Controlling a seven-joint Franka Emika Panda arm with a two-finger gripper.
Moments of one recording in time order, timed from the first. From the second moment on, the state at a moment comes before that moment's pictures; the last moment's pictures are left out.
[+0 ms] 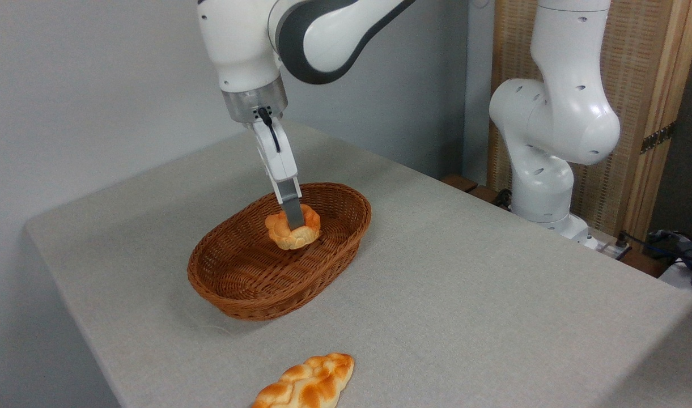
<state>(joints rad) -0.17 -0.12 -0.16 -2.08 -0.05 1.89 0.82</state>
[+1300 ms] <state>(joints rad) -0.17 -0.21 0.11 -1.89 0.22 1.60 1.13</state>
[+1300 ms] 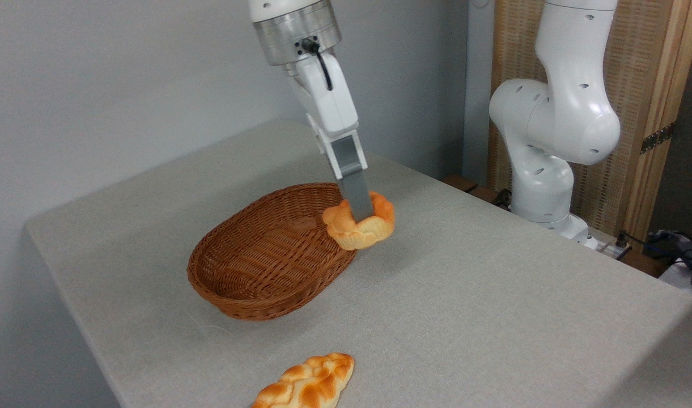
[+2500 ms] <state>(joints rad) -0.17 -0.24 0.16 -1.89 0.28 1.58 1.18</state>
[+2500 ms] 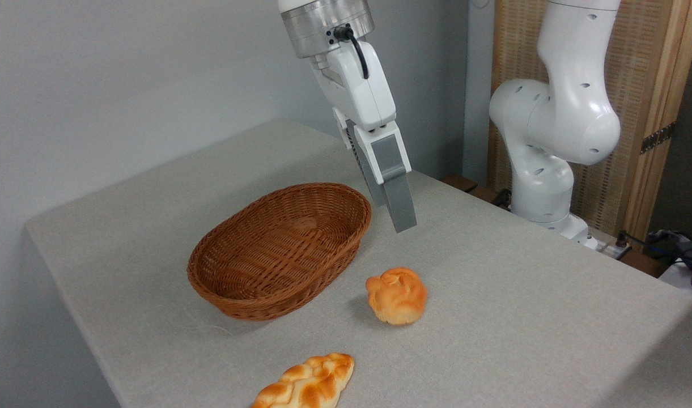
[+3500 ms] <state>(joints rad) -0.18 -0.10 0.10 -1.68 0.01 1.64 0.66</state>
